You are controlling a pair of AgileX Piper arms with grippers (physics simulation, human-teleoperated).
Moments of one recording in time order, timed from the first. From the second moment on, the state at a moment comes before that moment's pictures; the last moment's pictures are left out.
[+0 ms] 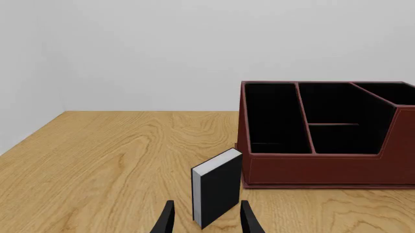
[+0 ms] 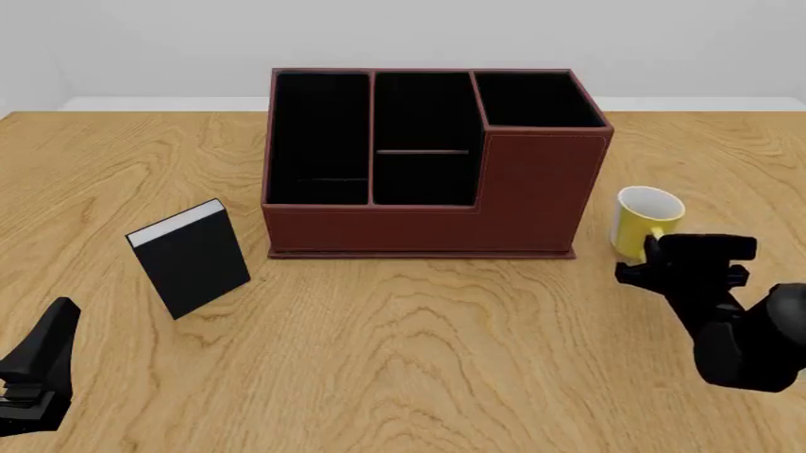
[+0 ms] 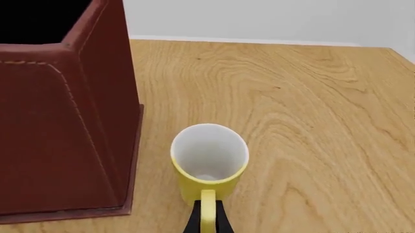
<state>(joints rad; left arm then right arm) 0.00 0.01 -0.01 0.00 0.00 -0.13 1.95 -0.47 -1.15 -0.09</state>
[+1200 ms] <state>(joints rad) 0.00 0.01 -0.01 0.00 0.00 -0.13 1.91 -0.35 -1.19 -0.09</state>
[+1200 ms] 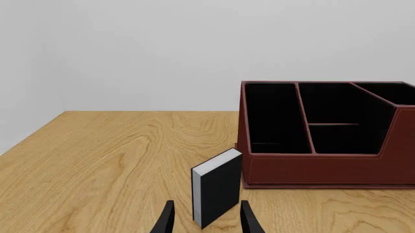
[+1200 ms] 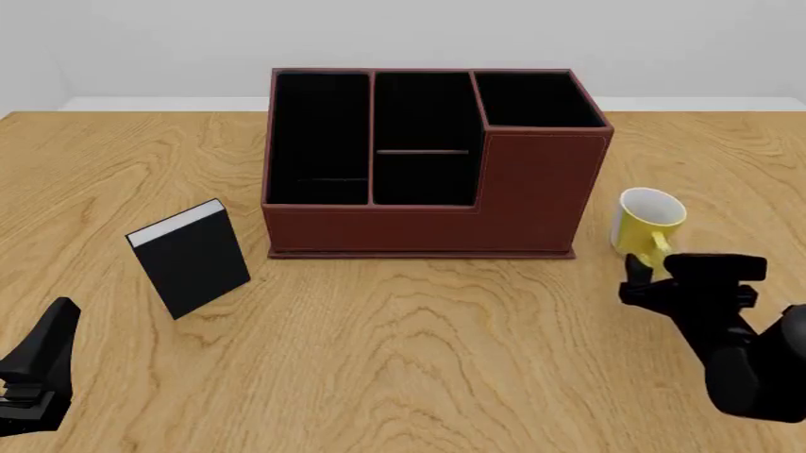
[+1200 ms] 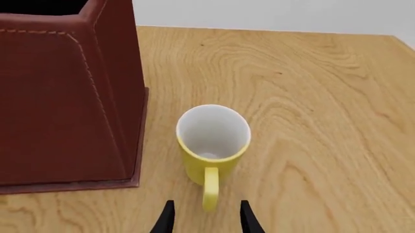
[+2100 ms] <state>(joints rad) 0.00 0.01 -0.01 0.00 0.00 -0.12 1.69 -0.20 -1.17 -0.11</state>
